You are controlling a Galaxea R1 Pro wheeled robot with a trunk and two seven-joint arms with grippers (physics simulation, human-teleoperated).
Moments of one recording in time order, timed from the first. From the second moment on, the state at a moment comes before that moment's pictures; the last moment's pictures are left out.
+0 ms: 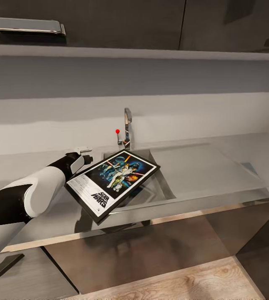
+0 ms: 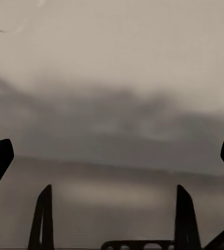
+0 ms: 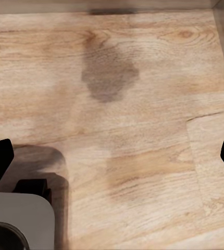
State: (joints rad) left arm -1.44 0.01 0.16 -0.05 0.00 0.28 0.26; right arm 0.10 -0.13 -0.18 -0.47 0.14 -0.41 0.00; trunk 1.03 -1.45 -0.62
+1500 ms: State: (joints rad) left arm -1.44 0.01 0.15 -0.04 -0.01 0.32 0.25; right arm 0.10 -0.13 -0.18 -0.47 0.14 -0.41 0.00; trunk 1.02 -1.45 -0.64
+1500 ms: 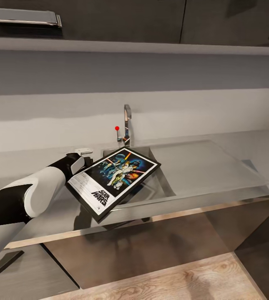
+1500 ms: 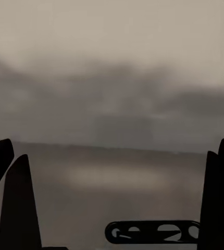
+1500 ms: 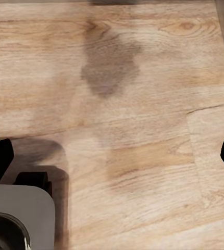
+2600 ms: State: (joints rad) left arm -1.44 0.00 0.15 -0.04 -0.01 0.32 0.22; right arm 0.10 -0.13 -0.18 -0.47 0.14 -0.41 0.00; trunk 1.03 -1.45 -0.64
